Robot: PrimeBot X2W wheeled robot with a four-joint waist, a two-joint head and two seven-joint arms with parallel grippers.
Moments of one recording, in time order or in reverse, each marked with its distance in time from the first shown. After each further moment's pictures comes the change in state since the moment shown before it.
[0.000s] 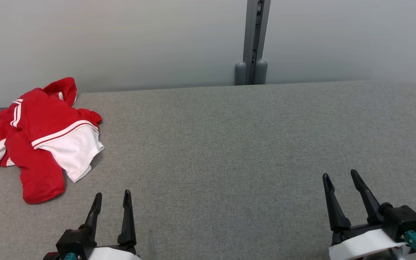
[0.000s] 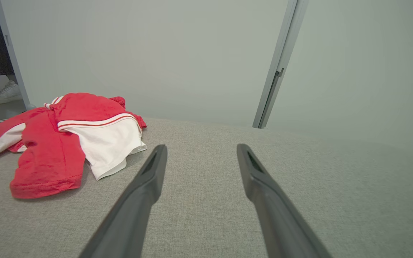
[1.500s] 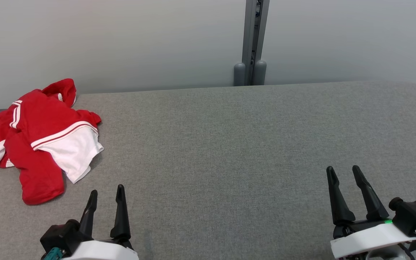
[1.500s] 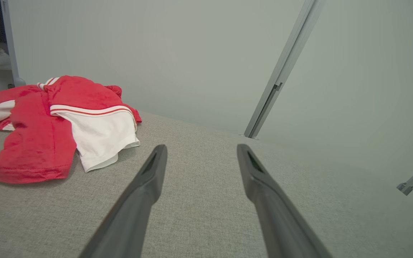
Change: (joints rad) left arm -0.006 -0.002 0.028 -0.039 -0.158 -0.033 0.052; right arm 0.001 0.003 0.004 -0.054 0.194 0.000 0.052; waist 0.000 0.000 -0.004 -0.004
